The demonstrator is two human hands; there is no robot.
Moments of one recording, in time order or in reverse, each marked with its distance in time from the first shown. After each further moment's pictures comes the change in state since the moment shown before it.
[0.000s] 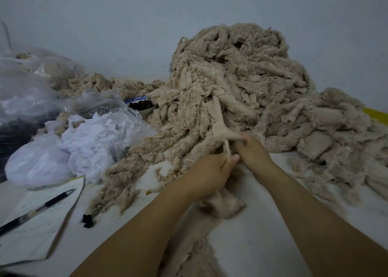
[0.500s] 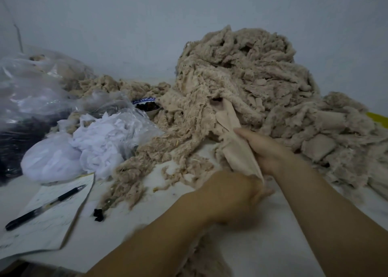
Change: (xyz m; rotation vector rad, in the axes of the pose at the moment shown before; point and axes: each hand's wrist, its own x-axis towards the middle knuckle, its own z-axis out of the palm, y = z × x) left_hand -0.039 0.043 0.005 0.342 -0.163 0.364; right_hand -0.011 -0.041 -0.003 0.274 -0.138 0.400
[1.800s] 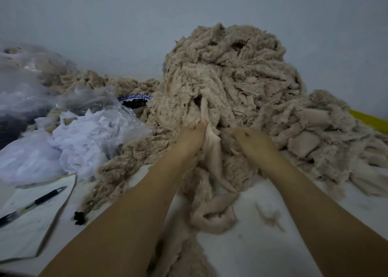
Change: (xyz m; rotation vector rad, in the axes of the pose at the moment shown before) left_hand 0.059 -0.091 -0.016 -1.117 0.598 -0.702; right_hand 0.005 0.010 -0.026 -0.920 0.286 -0.455
